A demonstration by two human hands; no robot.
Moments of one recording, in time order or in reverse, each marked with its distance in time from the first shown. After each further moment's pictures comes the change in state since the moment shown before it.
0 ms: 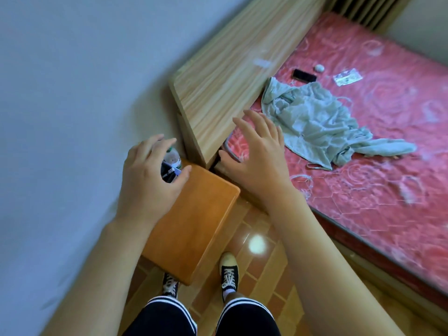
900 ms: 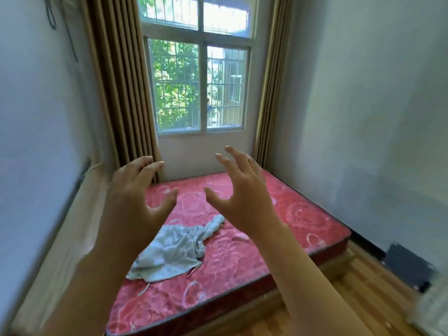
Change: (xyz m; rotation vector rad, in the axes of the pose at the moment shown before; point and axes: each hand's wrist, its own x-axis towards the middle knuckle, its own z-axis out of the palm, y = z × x) left_hand 0.049 0.307 -0.212 -0.512 0.101 1.034; right_hand -0.192 -0.158 -0.347 -0.515 0.867 0.310
